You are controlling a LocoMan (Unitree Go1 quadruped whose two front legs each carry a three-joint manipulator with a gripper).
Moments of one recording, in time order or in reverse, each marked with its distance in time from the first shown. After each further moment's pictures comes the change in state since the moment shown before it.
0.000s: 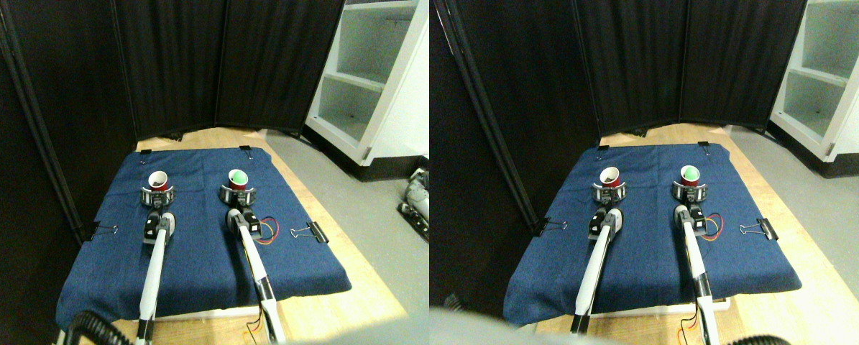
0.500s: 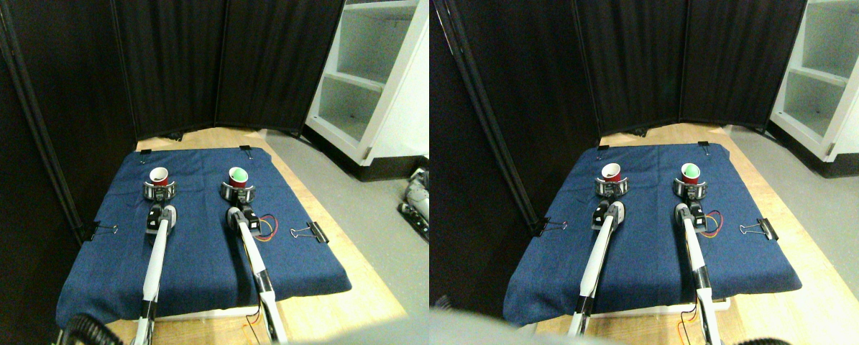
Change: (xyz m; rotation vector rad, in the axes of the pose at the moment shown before) right arm 0.009 0.004 0.003 0.016 -0.004 0.024; left arm 0.015 -0.003 -0.008 0.004 0.011 0.006
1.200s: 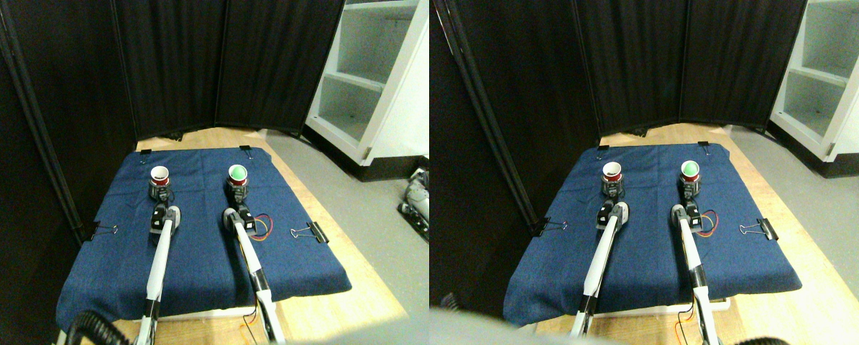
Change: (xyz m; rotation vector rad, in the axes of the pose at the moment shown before) right arm -0.001 0.007 -0.002 -0.097 -0.126 0.054; left arm -0.002 -0.002 0.001 -0.001 -0.129 -0.002
